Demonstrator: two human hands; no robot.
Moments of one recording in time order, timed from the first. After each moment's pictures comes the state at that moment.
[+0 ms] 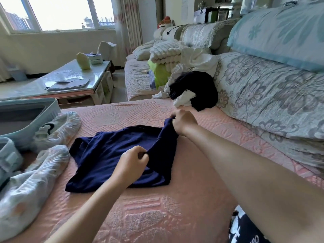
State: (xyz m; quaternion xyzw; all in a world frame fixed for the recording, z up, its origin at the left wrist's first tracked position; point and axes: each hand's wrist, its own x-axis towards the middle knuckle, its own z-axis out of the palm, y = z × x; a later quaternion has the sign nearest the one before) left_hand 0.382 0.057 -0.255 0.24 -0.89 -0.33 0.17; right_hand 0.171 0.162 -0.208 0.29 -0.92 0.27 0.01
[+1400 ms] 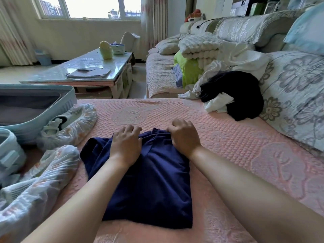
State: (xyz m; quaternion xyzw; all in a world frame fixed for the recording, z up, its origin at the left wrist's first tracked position) left_hand 0.307 -0.123 -0.297 0.25 -0.94 0.02 0.22; right_hand 0.137 0.020 -0.306 0.51 -0.81 0.11 0.26
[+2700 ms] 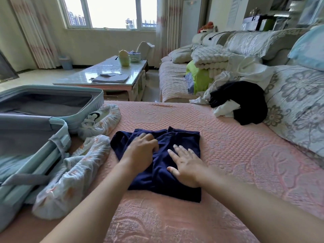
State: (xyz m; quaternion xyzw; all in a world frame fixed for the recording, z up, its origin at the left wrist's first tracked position) left_hand 0.403 -0.083 -0.267 0.08 -0.97 -0.05 0.22; right_hand 0.279 0.087 -0.285 0.52 -0.85 -0.04 -0.09
